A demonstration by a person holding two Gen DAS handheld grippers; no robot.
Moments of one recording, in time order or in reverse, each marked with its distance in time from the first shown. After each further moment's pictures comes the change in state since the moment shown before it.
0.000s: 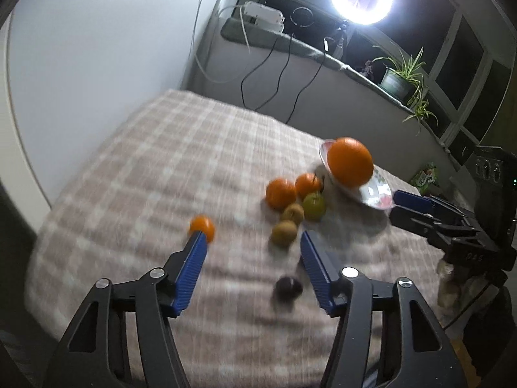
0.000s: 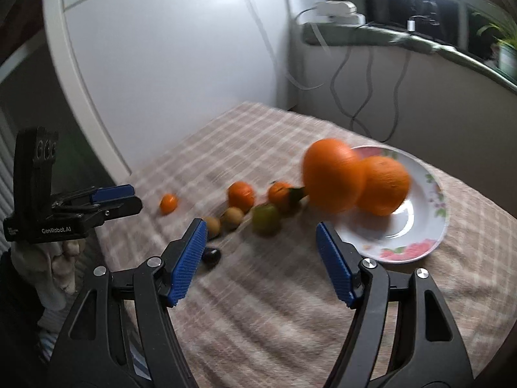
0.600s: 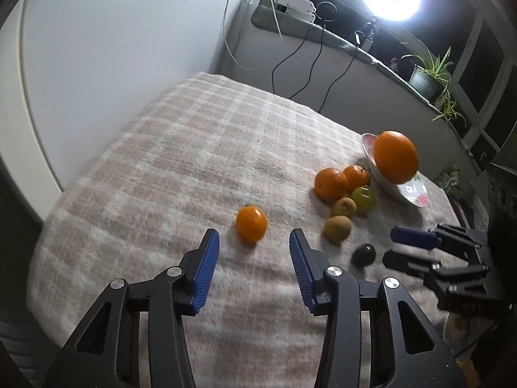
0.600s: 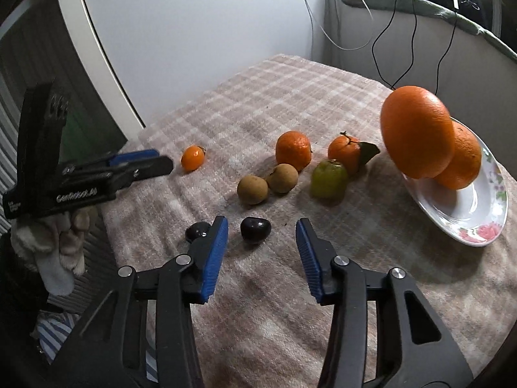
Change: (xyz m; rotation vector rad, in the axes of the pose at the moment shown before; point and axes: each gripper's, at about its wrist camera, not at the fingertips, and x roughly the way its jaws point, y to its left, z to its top) left arm 0.026 0.035 -0.002 -0.032 0.018 0.088; right arm 0.060 0.042 -0.019 -0.056 0.155 0.055
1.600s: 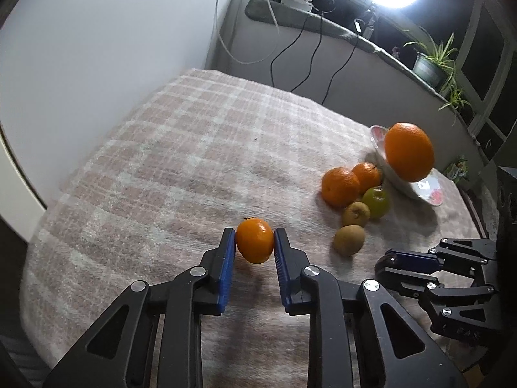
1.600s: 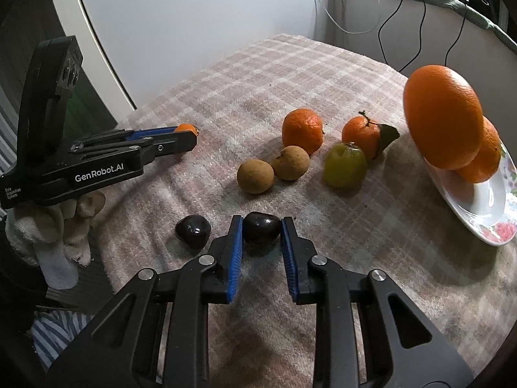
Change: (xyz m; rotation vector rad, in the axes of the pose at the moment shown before) left arm 0.021 -0.010 0.009 0.050 0.015 0.022; right arm 0.028 0.004 -0.002 -0.002 0.060 -0.009
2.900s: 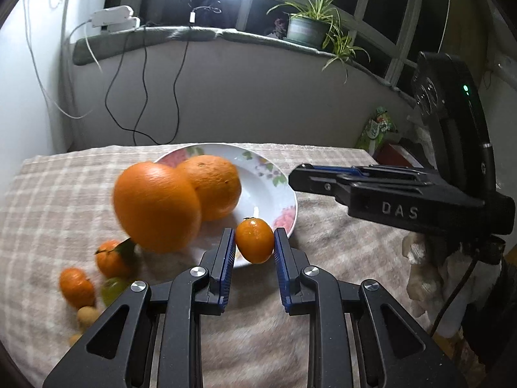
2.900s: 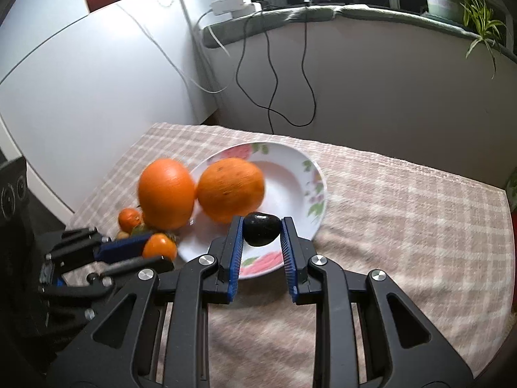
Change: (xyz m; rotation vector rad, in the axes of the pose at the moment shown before) left arm 0.044 -0.230 0.032 0.334 0.006 -0.258; right arm -0.119 -0.200 -0.012 0.316 -0.220 -0.165
